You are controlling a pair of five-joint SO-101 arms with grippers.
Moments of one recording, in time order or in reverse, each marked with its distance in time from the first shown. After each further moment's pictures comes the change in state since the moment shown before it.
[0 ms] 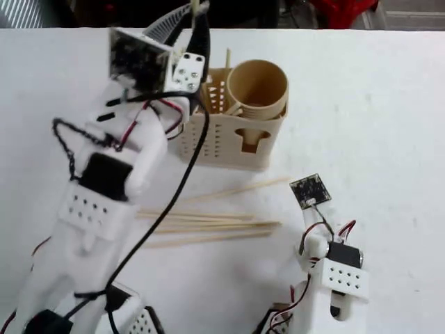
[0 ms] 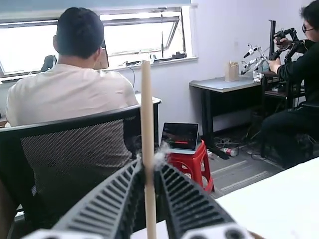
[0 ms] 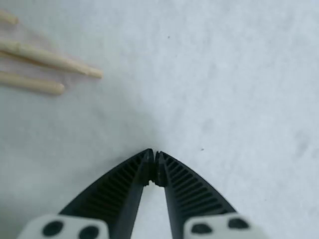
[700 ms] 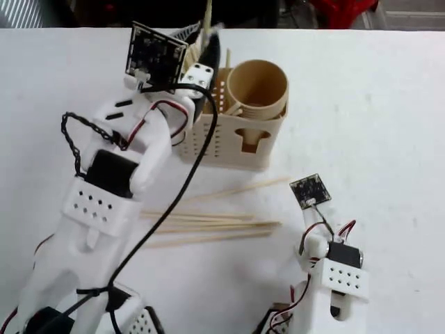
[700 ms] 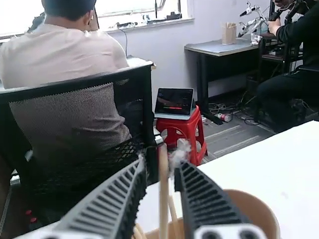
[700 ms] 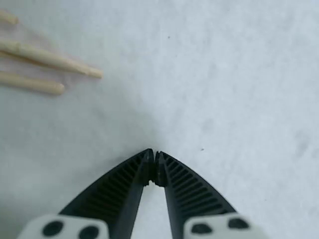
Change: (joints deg) left arm 0.2 1.1 0.9 6.9 0.5; right arm 0.0 0.0 0.0 0.0 0.0
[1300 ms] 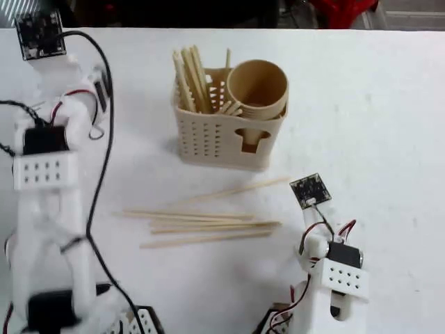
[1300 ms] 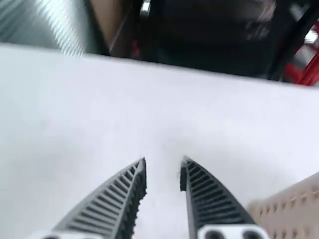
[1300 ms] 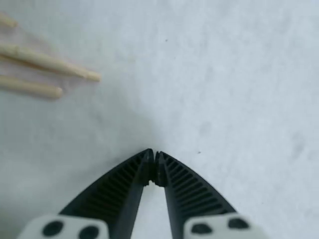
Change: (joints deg) left arm -32.1 11.6 -0.1 21.0 10.5; right arm 0.0 0.0 0.0 -1.3 0.0
